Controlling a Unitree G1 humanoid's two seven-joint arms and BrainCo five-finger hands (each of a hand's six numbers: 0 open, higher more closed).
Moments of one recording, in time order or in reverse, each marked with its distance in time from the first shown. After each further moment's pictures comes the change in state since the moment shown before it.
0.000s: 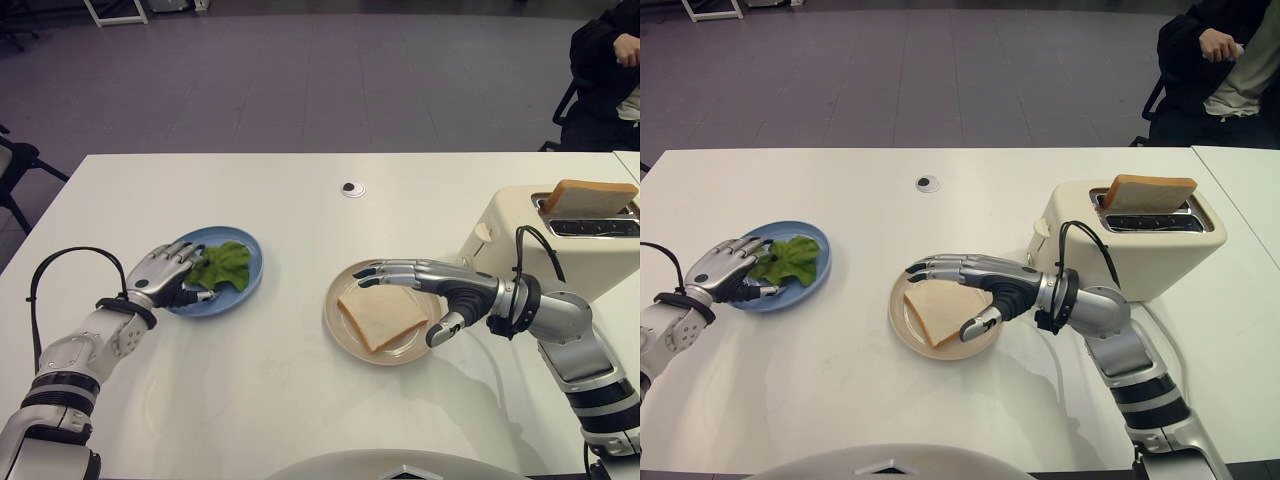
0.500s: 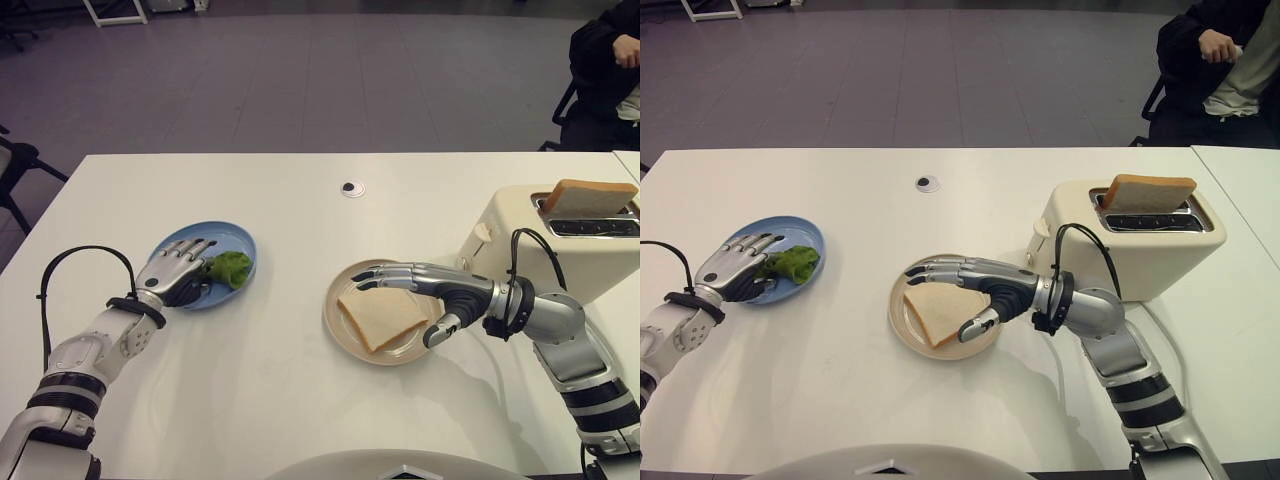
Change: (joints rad) left arm 0.061 0.002 -0.020 -0.136 -0.067 0.002 0.028; right arm -0.003 0.018 0.017 0.045 -0.012 -0.026 -0.001
